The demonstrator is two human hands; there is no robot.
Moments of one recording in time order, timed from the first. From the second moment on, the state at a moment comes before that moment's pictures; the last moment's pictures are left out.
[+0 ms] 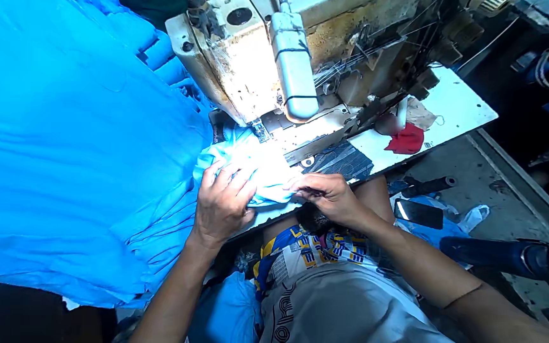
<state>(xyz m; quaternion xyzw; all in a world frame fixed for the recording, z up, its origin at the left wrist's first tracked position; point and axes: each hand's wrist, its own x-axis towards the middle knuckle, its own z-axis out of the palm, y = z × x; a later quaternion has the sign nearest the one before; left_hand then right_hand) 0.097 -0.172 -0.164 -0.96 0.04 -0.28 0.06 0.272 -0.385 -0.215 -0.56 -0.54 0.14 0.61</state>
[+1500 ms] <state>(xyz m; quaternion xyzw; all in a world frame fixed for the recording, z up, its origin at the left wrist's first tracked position) 0.082 -0.177 -0.093 -0.95 0.13 -0.20 -0.20 0.294 -0.349 -0.179 -0.55 -0.66 0.10 0.51</state>
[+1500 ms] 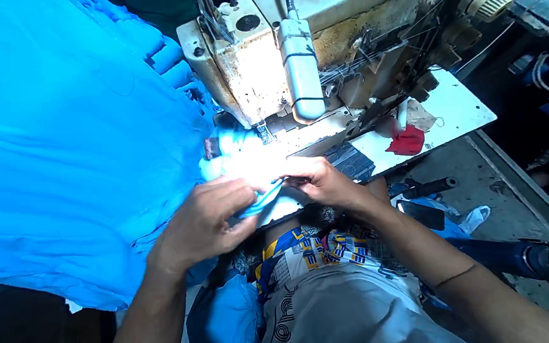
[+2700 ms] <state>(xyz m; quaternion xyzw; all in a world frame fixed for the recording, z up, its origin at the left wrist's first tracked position) 0.103 -0.163 -0.146 -0.95 0.04 -0.29 0.06 0.283 -0.383 -0.203 -0.55 -0.54 0.17 0.62</state>
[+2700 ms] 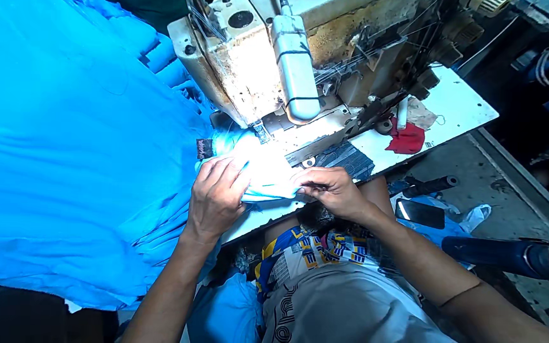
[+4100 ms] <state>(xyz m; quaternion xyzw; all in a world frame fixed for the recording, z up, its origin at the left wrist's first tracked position) 0.124 -0.111 -0.126 -0.98 0.04 -0.22 0.01 0.291 -0.340 -0.189 -0.56 -0.48 0.15 0.66</state>
